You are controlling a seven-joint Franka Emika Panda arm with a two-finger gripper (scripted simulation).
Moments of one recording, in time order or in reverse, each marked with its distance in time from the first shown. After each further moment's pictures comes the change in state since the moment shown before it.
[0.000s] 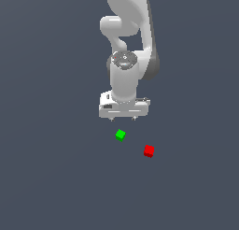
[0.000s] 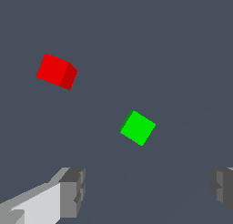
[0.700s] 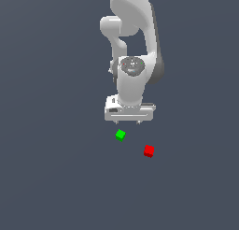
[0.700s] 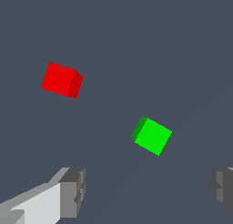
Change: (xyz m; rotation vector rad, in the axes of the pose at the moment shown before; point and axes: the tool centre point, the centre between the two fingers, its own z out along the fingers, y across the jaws) arm 0.012 -0.020 0.012 -0.002 0.000 0.055
